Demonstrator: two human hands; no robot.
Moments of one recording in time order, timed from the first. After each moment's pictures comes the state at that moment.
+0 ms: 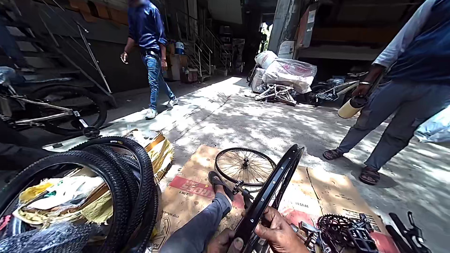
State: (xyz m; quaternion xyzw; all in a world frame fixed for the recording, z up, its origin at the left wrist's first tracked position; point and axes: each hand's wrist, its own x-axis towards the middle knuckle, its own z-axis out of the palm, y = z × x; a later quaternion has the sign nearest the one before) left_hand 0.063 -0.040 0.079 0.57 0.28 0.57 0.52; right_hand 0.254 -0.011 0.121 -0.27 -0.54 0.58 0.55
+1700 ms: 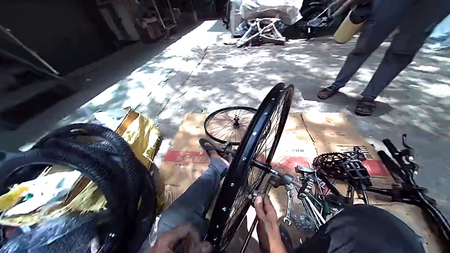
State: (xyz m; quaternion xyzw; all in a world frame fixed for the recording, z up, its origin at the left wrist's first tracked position) left_hand -0.035 -0.042 0.092 0.74 0.41 0.30 0.45; right_hand 0.212 -0.057 -0.011 -0.57 -0.35 0.37 0.65
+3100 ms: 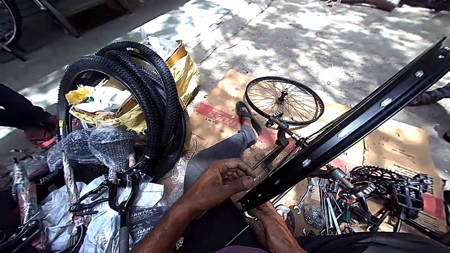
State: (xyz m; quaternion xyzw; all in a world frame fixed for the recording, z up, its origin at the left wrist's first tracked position) left_hand -0.023 -0.025 0.084 0.61 0.33 0.35 0.63; right_hand 0.215 -0.116 -0.065 -0.48 -0.81 0.26 0.20
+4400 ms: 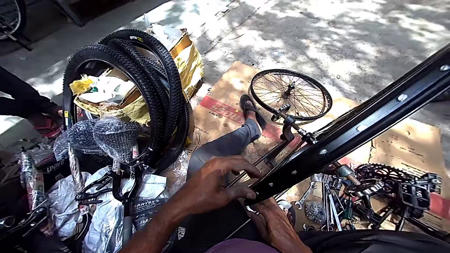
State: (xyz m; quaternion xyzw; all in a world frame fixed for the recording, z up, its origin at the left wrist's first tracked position) left_hand -0.031 -0.028 0.095 0.79 0.34 0.32 0.40; right_hand 0.216 -0.116 -0.059 -0.49 -0.81 0.28 0.17
